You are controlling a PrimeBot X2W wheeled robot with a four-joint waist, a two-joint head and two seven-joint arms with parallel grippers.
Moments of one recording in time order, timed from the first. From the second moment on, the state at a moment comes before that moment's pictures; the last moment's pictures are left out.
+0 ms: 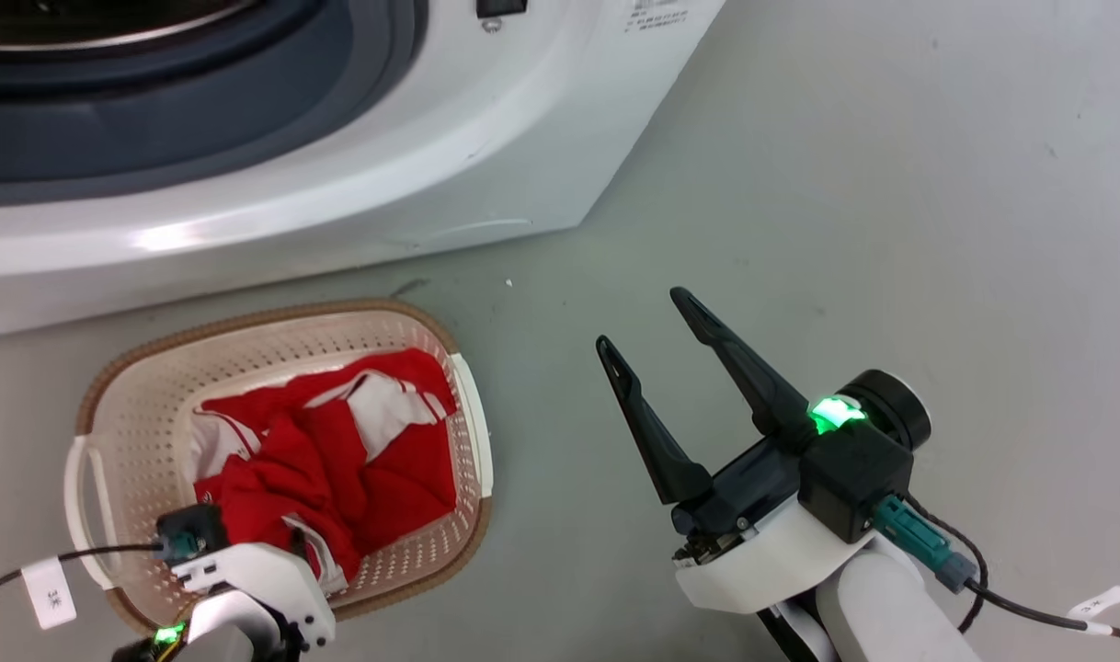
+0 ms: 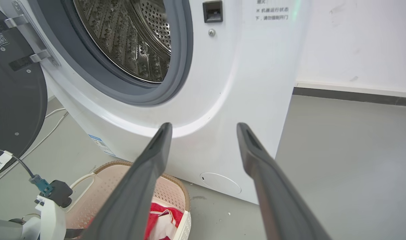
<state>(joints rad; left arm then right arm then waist) -0.54 0.19 -0.11 1.28 -0.50 -0.01 -0.22 -0.28 -0.05 0.46 -0.02 0.13 0.13 -0.23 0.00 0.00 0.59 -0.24</state>
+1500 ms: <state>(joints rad) -0.10 0.14 -0.10 0.31 -0.21 0.01 -0.26 0.08 -0.05 0.22 -0.07 0.07 0.13 -0.10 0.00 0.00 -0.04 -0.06</state>
